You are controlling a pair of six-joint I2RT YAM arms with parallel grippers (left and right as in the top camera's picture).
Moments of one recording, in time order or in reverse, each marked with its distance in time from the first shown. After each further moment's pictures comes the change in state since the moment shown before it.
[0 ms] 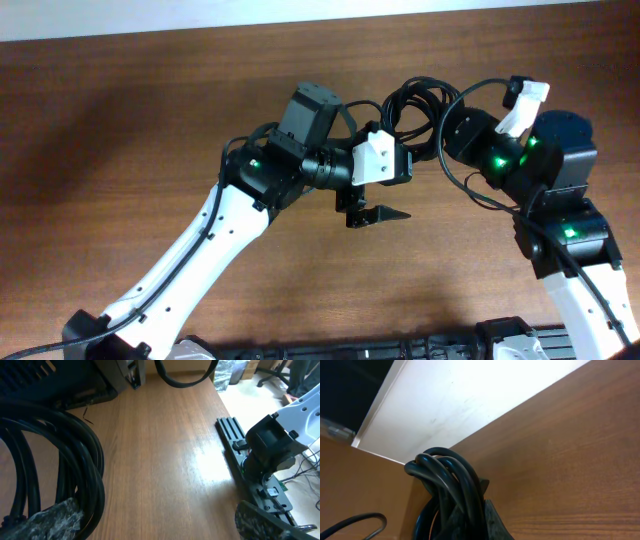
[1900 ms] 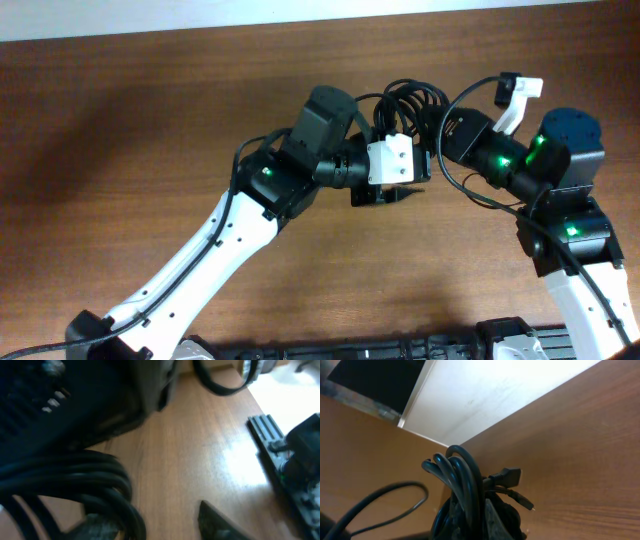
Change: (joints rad) left arm -0.066 -0.001 -0.002 0.136 -0.162 -0.014; right arm -0.016 0.004 0.000 0.067 -0.250 0.071
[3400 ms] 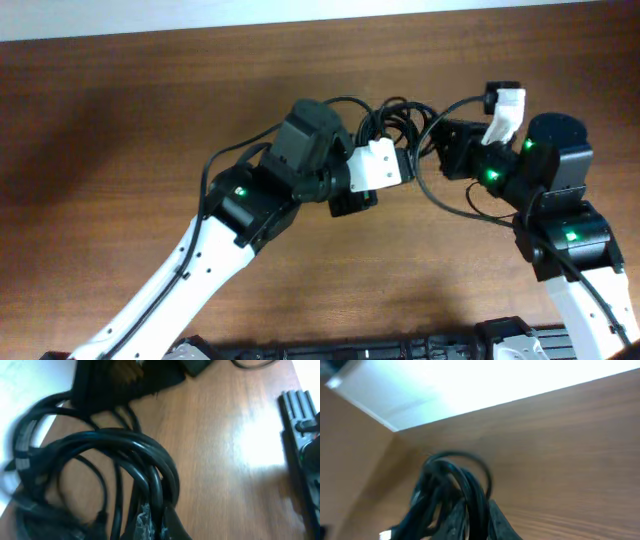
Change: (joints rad) left arm 0.001 -0.129 -0.004 -0.188 -0.249 -0.053; right arm 0.029 -0.013 0.012 -0.158 0.220 -0.415
